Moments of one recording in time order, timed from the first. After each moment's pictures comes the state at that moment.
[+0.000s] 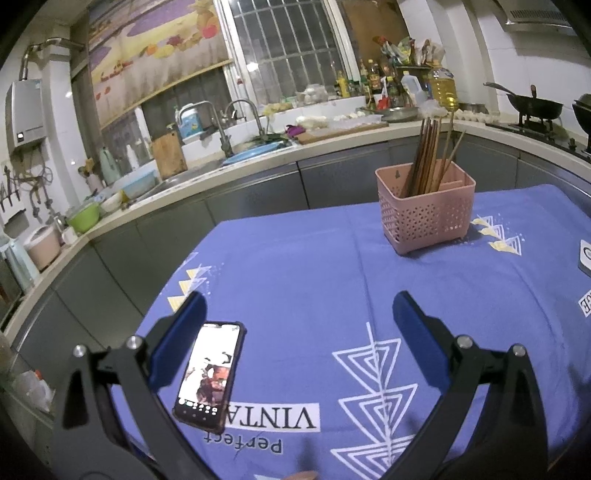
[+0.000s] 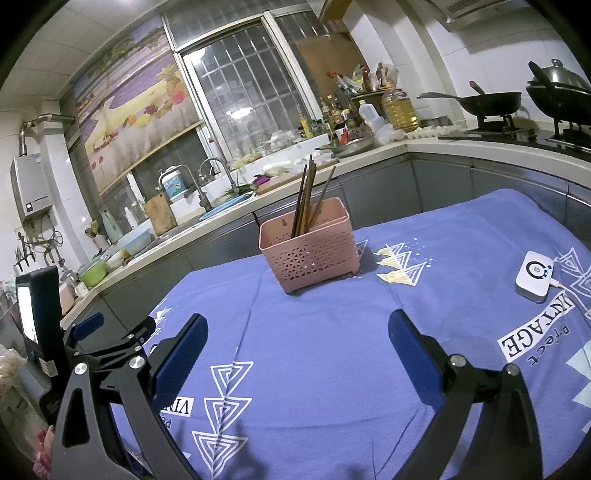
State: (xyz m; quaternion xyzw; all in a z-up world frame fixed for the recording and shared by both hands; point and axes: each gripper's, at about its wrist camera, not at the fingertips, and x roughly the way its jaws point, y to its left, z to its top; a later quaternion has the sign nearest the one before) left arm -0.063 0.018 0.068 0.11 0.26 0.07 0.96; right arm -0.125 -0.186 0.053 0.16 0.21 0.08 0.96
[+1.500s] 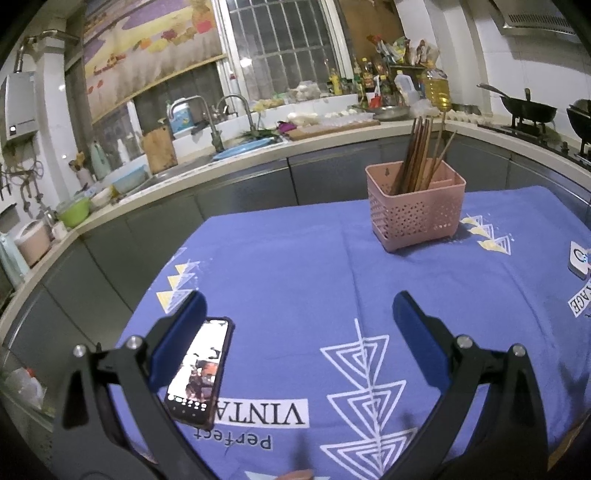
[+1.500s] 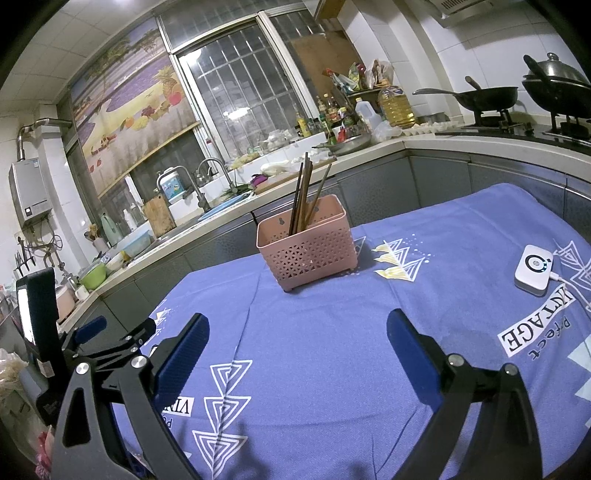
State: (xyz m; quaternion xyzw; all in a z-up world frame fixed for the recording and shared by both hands) left arm -0.062 0.021 0.065 0.10 0.27 0.05 0.96; right arm -0.131 -0.172 0.052 0.16 0.21 0.08 0.96
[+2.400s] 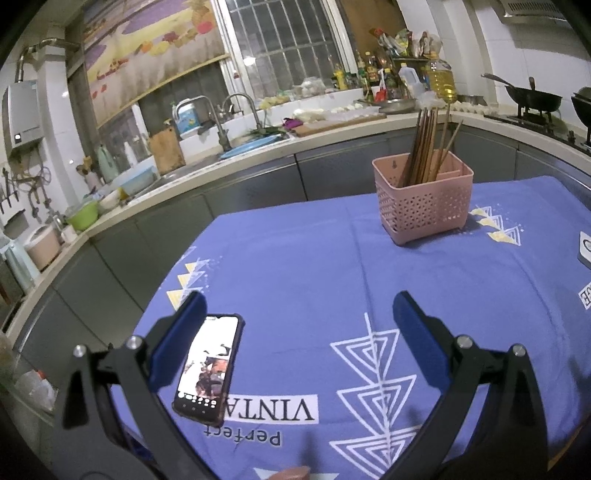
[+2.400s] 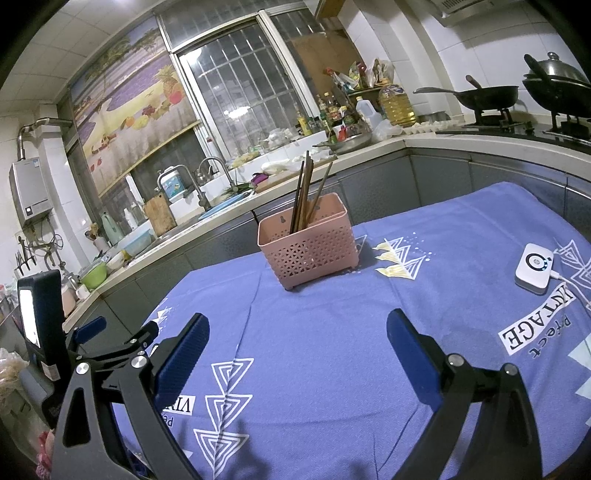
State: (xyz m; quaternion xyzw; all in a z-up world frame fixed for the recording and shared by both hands) left arm -0.060 0.021 0.061 0.11 0.27 0.07 0.95; right arm -0.135 -0.168 0.052 0.17 0.21 0.08 0.96
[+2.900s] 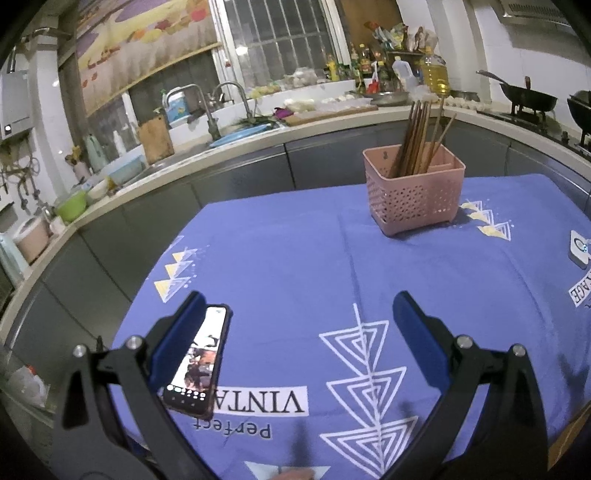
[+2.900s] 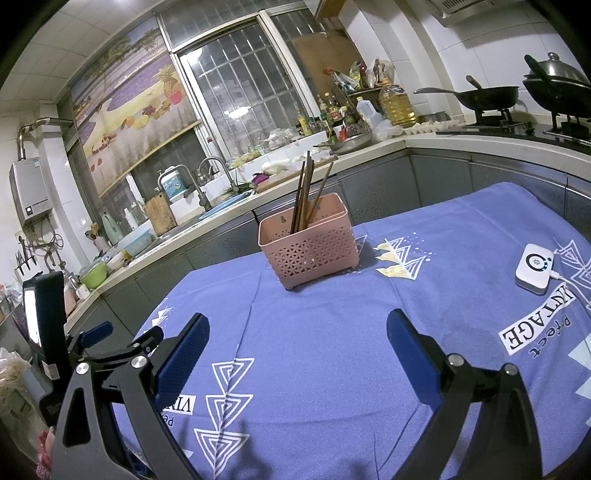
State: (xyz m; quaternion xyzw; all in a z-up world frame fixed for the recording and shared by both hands) left arm -0.058 0.020 0.058 0.10 0.29 0.05 0.95; right arm -0.137 -0.166 0.051 0.17 0.21 0.08 0.96
